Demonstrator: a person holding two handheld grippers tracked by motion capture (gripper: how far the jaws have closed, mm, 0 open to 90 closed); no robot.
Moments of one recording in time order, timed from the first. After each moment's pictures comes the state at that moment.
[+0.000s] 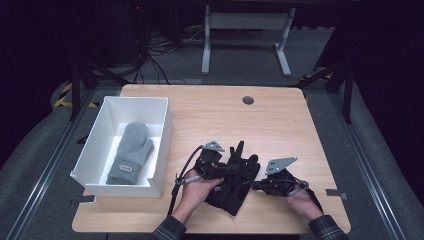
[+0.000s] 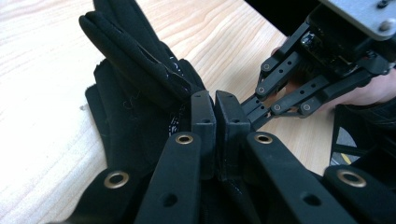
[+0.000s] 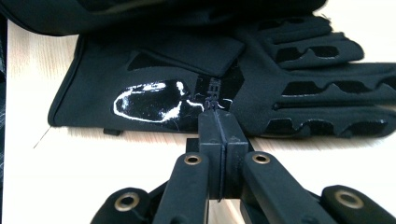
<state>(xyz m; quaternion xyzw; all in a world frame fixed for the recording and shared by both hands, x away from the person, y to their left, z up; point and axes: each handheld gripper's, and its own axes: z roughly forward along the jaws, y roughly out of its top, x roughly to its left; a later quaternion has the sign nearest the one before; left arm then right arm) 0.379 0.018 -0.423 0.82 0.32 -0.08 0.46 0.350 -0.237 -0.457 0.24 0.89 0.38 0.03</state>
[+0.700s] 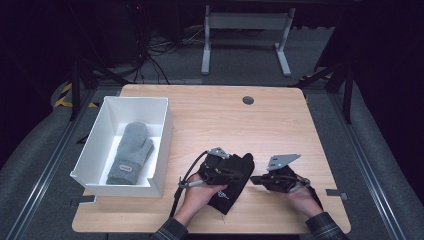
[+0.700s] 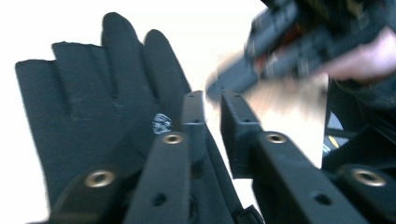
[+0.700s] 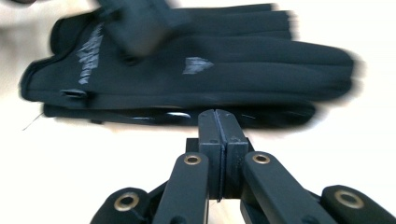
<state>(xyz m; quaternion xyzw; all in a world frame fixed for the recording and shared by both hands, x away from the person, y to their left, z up) 0.372 0.008 -0.435 0.84 0.29 -0.11 0.45 0.356 -0.247 -0.445 0.26 0.88 0.39 0.06</state>
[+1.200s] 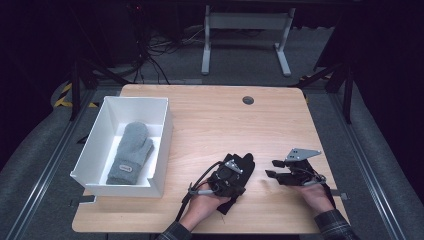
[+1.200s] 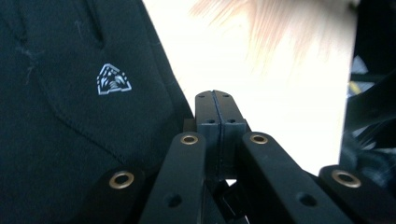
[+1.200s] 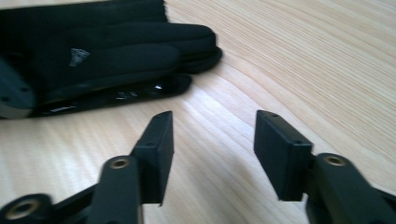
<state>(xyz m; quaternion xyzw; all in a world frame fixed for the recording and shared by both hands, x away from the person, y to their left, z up) 0.353 -0.019 -0.453 0.90 0.25 -0.09 0.36 0.369 -0.293 -0.449 0.34 0.85 0.38 0.14</state>
